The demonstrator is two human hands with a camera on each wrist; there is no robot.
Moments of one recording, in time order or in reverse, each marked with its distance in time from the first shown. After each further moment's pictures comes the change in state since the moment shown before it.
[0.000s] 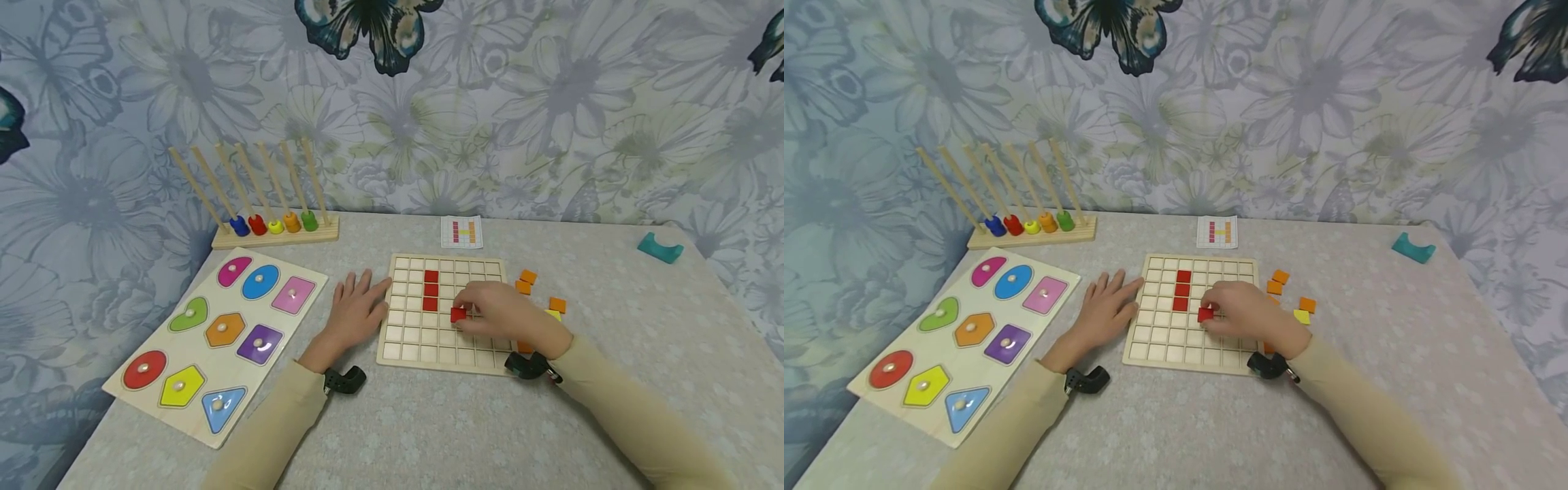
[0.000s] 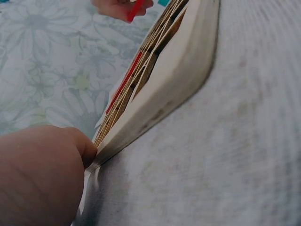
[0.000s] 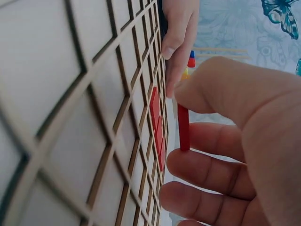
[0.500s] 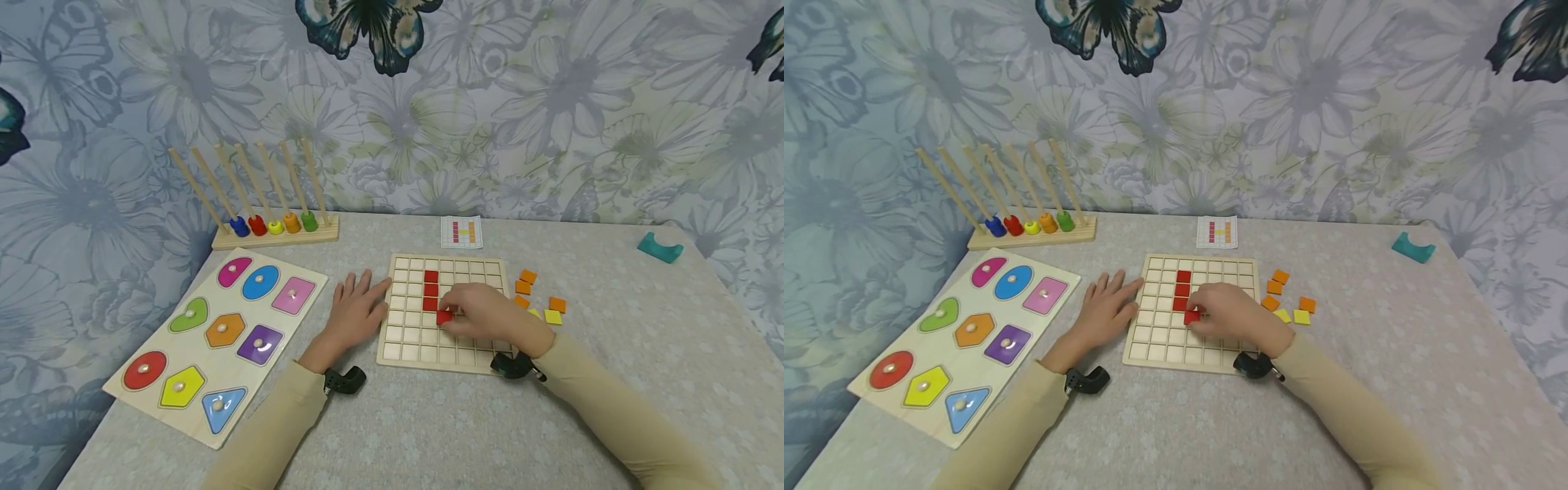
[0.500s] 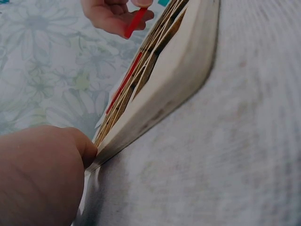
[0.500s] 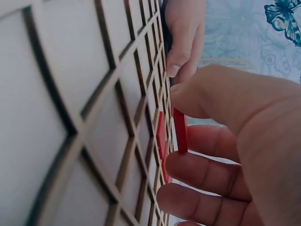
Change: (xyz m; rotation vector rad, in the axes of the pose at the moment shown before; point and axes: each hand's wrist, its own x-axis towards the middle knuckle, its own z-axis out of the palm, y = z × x) left_hand 0.000 -0.001 0.001 0.008 0.002 0.000; right_hand 0.016 -0.013 0.010 0.037 0.002 -0.052
